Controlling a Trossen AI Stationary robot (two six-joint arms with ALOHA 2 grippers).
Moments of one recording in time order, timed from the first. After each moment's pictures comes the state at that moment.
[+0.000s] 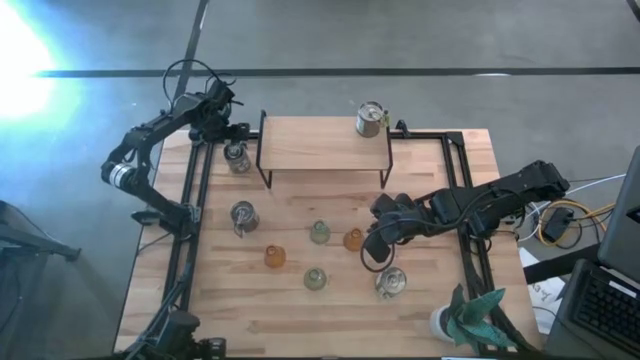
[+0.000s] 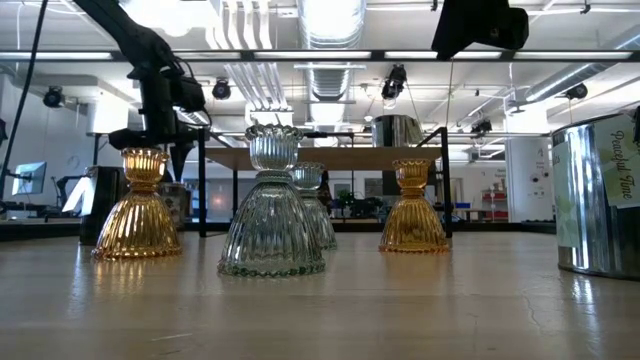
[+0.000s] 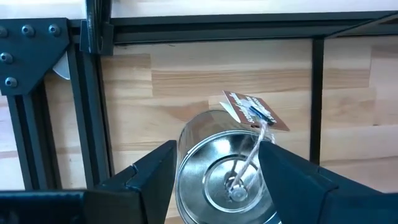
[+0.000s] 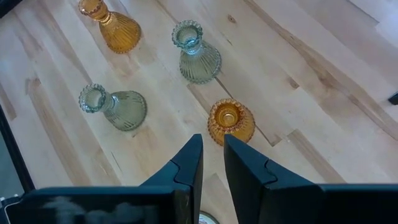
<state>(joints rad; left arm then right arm) 1.14 1.48 1.16 -0.94 -0.02 -0.40 0.29 1.42 1.29 -0.91 0.30 0.94</state>
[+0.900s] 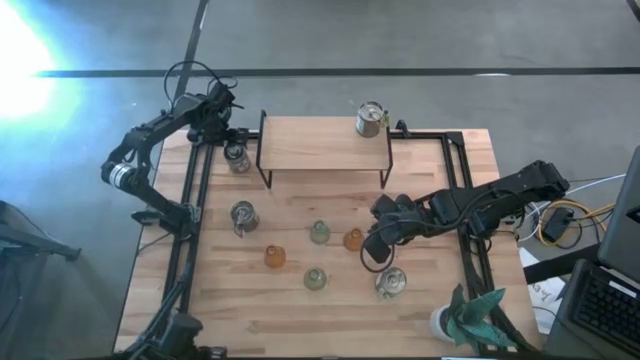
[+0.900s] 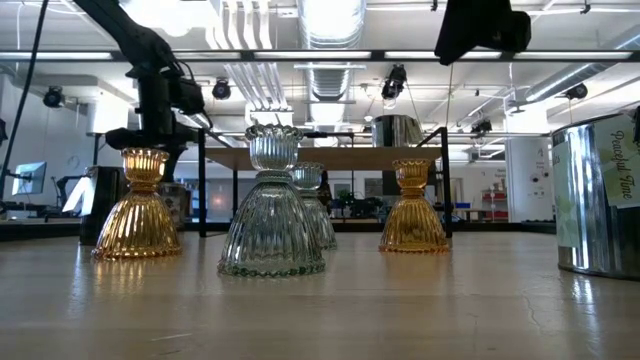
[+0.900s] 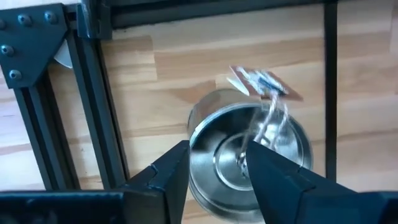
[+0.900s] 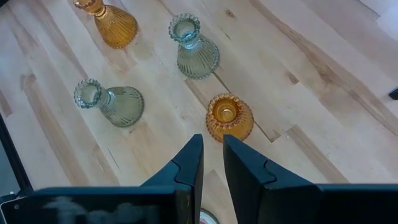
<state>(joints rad) 1.13 1.48 1.16 -1.01 -0.02 -0.31 0.29 1.42 1.27 -0.91 0.29 0.94</state>
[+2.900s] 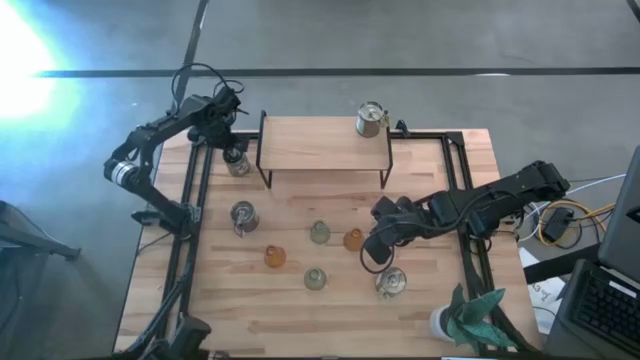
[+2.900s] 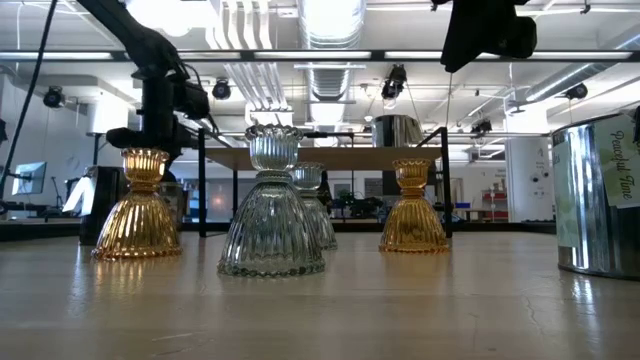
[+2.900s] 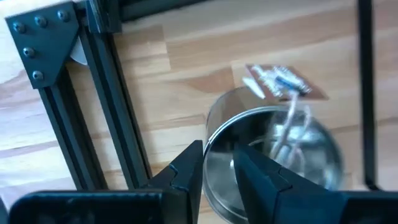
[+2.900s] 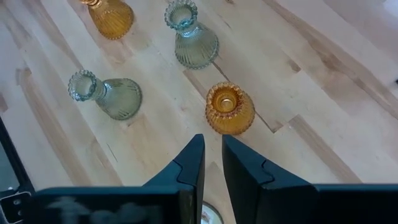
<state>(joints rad) 1.08 1.51 1.16 -1.04 -0.11 -0.27 0.30 1.42 1.25 -0.91 0.27 0.97</state>
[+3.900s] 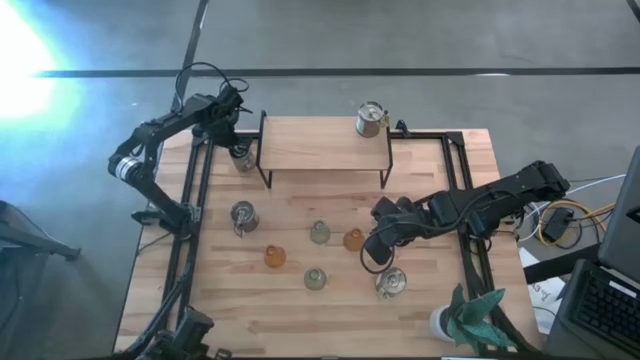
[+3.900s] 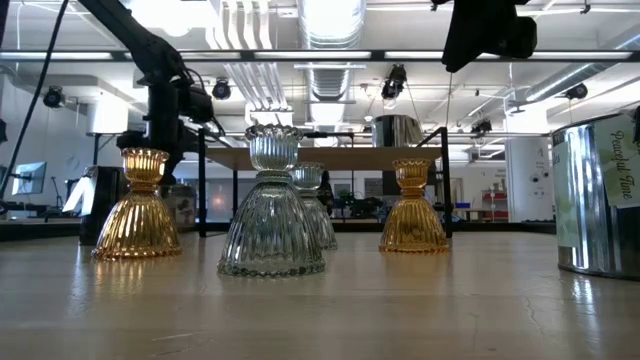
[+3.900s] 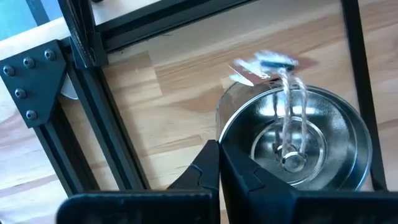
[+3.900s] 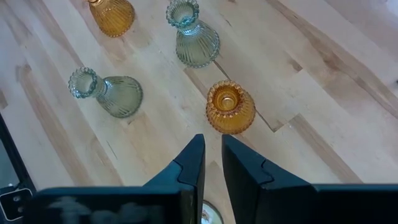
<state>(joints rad) 1.09 1.56 1.18 -1.00 -0.10 -0.17 0.30 1.42 1.25 -0.91 0.26 0.96</state>
